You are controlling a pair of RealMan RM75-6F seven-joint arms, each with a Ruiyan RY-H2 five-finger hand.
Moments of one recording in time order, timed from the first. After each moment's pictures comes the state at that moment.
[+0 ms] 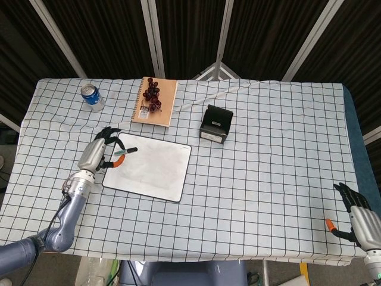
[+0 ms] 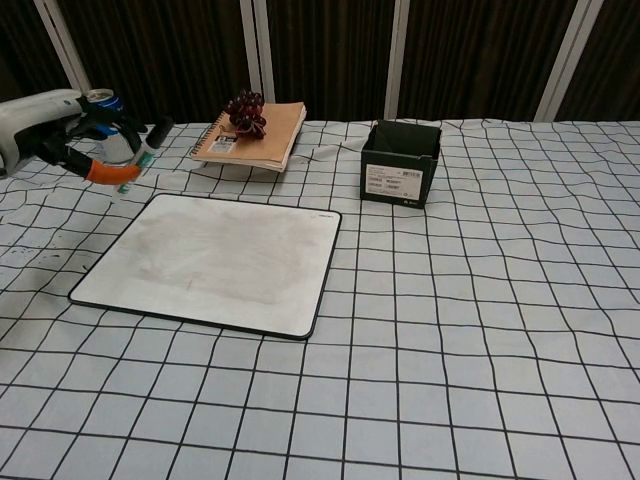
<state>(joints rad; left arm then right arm) -0.59 -1.50 -0.35 -1.48 1.07 0.93 -0.16 0.08 -0.95 0.01 -1.73 -1.40 1.27 0.25</state>
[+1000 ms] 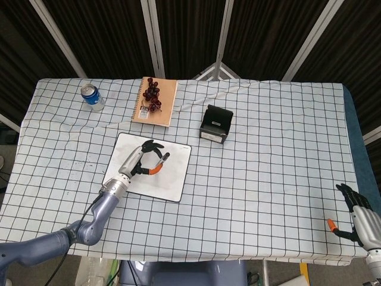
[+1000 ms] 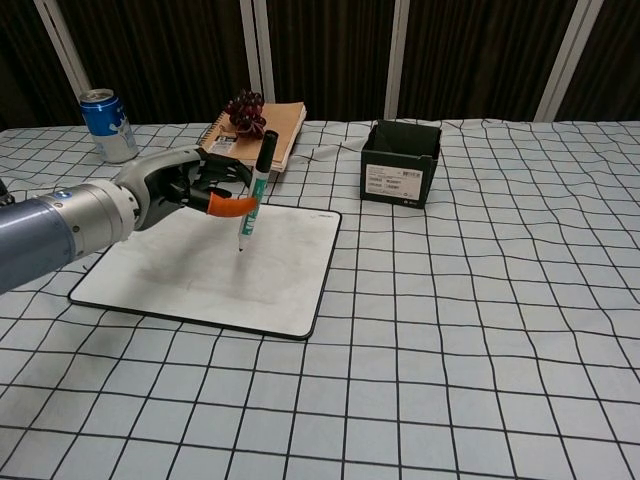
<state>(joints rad) -0.71 -1.74 -0.36 -1.26 1.15 0.76 -0.50 0.08 -0.94 0.01 -1.73 -1.37 1.23 0.30</state>
